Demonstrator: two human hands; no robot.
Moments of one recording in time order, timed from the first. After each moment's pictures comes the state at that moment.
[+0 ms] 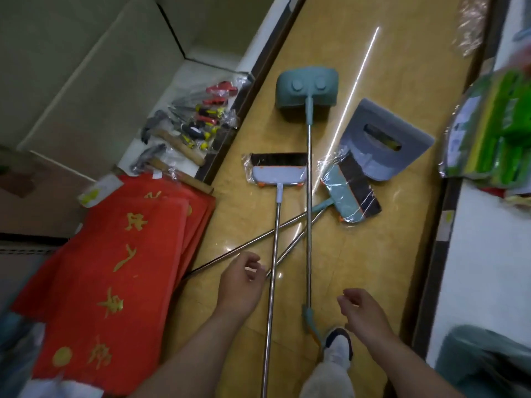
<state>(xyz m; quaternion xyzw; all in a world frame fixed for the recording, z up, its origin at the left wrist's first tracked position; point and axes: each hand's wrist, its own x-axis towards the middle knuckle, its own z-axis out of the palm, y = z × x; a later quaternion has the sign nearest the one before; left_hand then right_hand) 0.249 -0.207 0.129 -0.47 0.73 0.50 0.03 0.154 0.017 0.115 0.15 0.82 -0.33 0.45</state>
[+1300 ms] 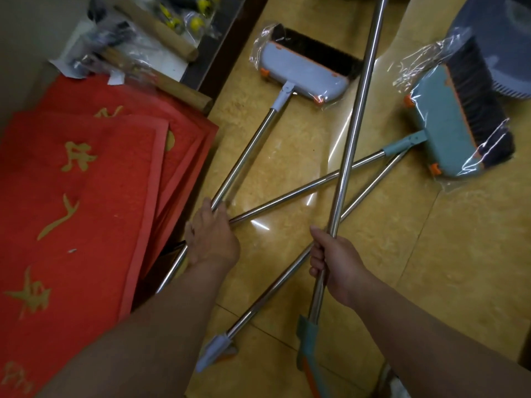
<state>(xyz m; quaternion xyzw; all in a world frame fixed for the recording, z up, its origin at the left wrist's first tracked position) 0.304 -0.328 -0.180 -0.44 0.86 0.08 0.22 0.185 -0.135 -0.148 0.24 0.60 -0.56 0.53</state>
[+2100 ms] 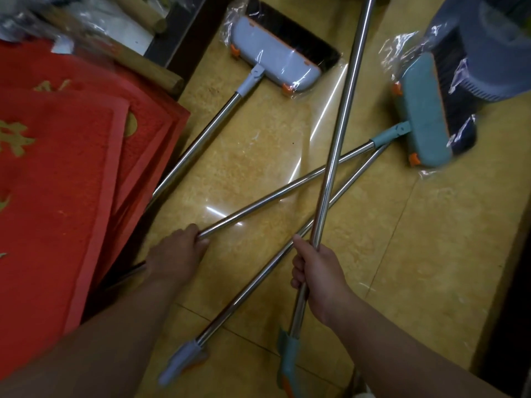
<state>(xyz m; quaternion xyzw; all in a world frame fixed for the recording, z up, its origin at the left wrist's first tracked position) 0.344 -0.342 -0.216 -0.40 0.87 0.17 0.25 0.206 -0.128 -0.144 0.25 0.64 -0.54 0.49</state>
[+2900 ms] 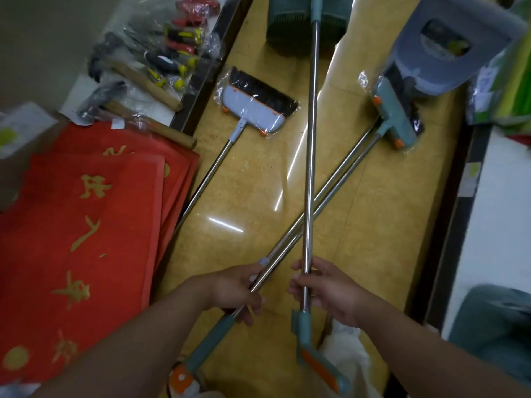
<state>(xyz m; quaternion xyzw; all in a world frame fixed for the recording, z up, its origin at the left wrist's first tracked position) 0.300 -0.263 0.044 -0.24 0.58 0.60 0.50 0.201 -0.059 0.047 0.19 0.59 -0.49 0.62</state>
